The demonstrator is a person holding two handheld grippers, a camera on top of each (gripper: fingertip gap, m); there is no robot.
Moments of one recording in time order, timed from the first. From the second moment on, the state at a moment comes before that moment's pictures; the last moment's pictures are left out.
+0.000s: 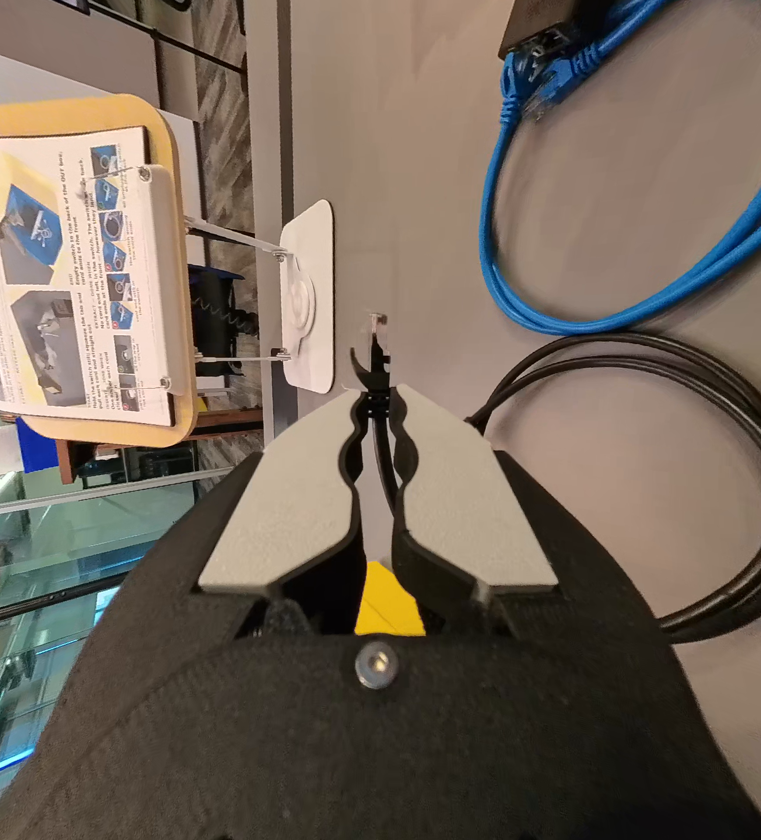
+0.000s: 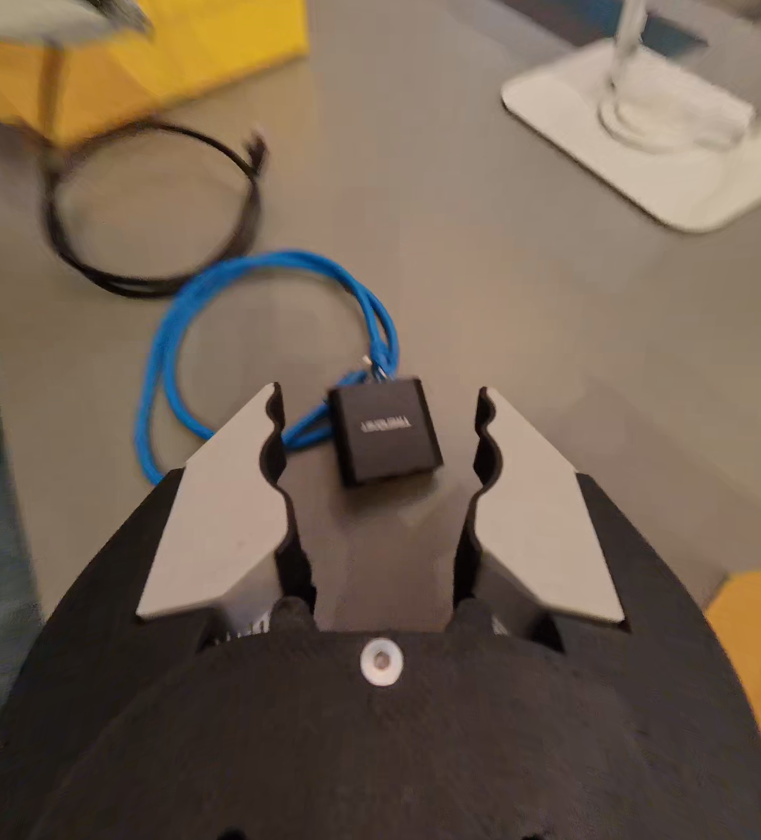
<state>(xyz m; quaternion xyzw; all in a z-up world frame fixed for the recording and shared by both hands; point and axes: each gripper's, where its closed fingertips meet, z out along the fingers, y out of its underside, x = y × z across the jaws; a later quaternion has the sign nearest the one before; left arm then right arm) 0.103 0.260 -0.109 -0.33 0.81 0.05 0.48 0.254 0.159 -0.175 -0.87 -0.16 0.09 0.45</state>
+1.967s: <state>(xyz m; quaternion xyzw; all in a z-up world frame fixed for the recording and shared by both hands) 0.113 0.238 -0.148 -0.32 0.84 0.02 0.44 0.220 0.150 -0.218 -0.88 -0.22 0.12 0.40</state>
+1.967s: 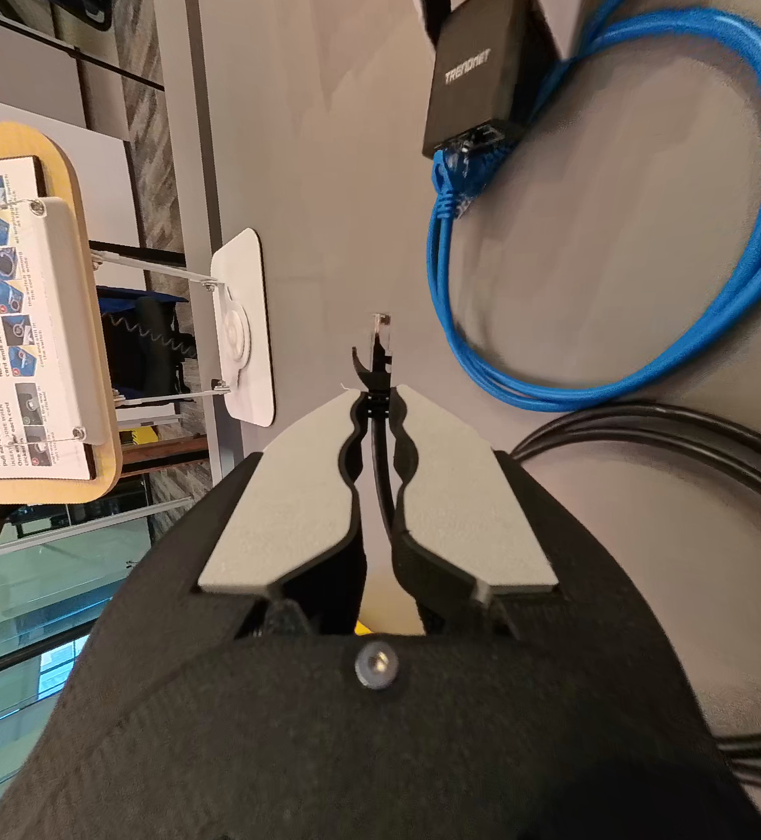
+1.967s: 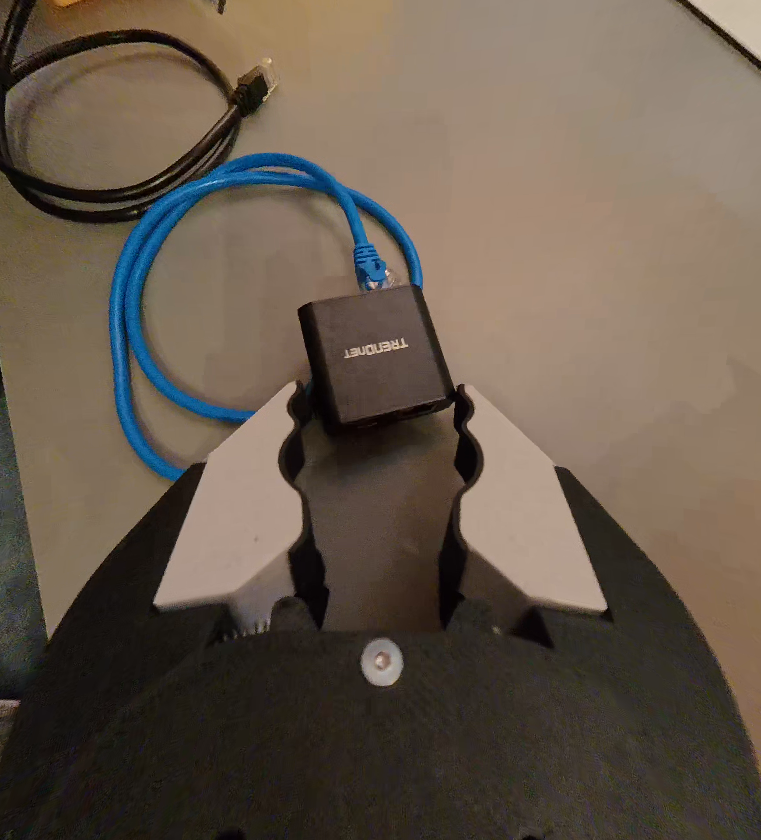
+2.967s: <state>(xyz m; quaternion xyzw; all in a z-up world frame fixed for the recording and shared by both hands) 0.115 0.223 -0.176 -0.31 0.86 0.00 0.40 0.182 0.172 -0.211 -0.86 -0.34 0.12 0.37</state>
